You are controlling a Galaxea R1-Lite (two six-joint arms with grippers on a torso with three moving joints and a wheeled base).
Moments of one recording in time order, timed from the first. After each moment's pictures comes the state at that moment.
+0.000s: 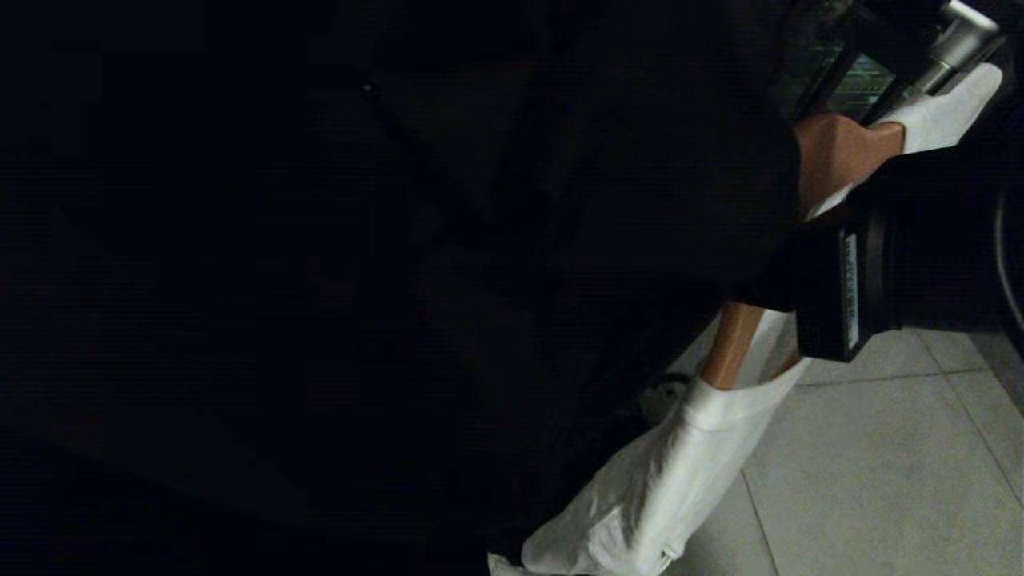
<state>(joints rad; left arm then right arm) 0.00 0.00 0.00 -0.01 -0.03 0.04 0.86 1.38 -1.41 0.37 -0.23 0.07</state>
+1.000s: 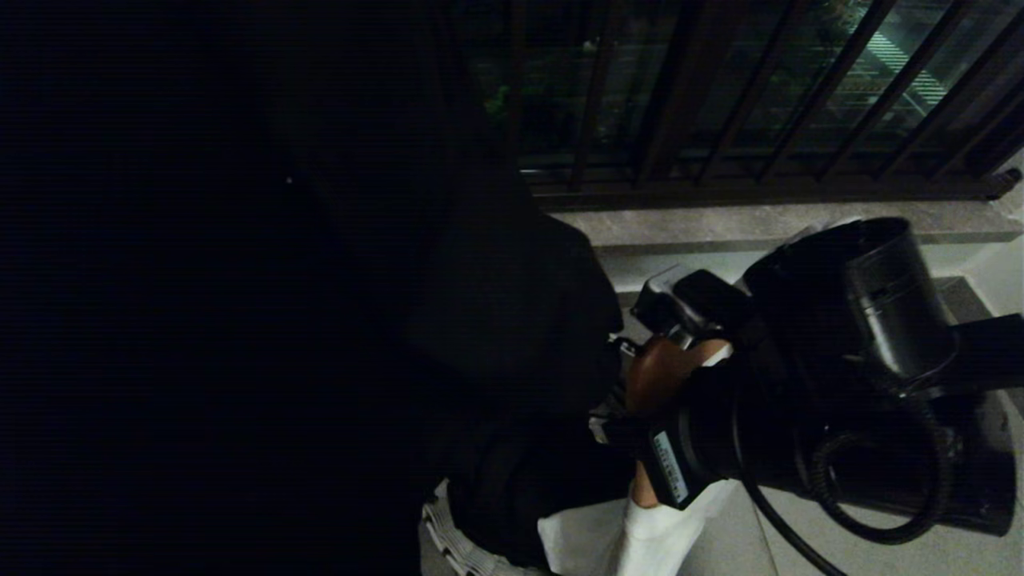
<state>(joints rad) 0.00 0.00 0.00 -0.01 -0.03 0.04 0.84 1.54 -1.05 0.12 -0.23 0.11</state>
